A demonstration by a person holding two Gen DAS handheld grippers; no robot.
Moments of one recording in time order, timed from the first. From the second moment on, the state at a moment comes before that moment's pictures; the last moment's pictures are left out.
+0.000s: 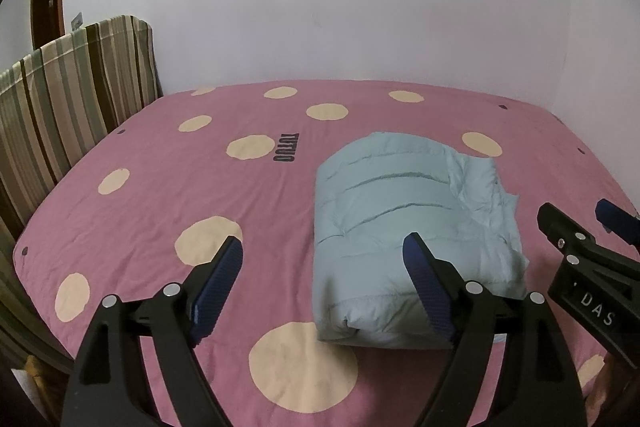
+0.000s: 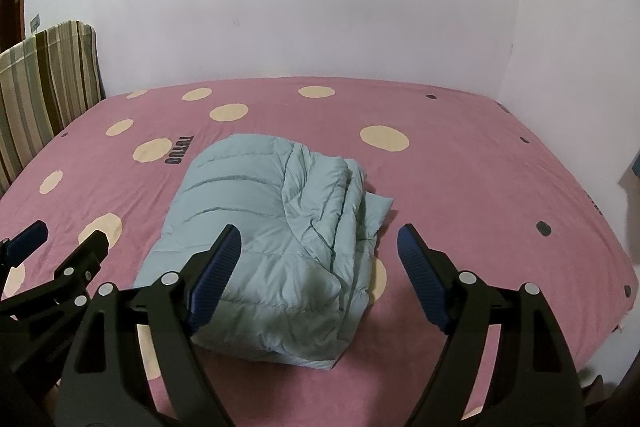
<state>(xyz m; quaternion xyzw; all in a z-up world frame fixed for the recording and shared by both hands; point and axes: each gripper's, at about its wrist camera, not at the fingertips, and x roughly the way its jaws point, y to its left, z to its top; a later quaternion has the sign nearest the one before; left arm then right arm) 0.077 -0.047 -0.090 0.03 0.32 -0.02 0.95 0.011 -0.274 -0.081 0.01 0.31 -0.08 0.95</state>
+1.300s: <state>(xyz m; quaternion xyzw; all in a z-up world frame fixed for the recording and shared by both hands) 0.074 -0.047 -0.093 0.03 0.30 -0.04 0.95 0.009 -0.269 -0.088 0.01 0.31 -0.08 0.95</state>
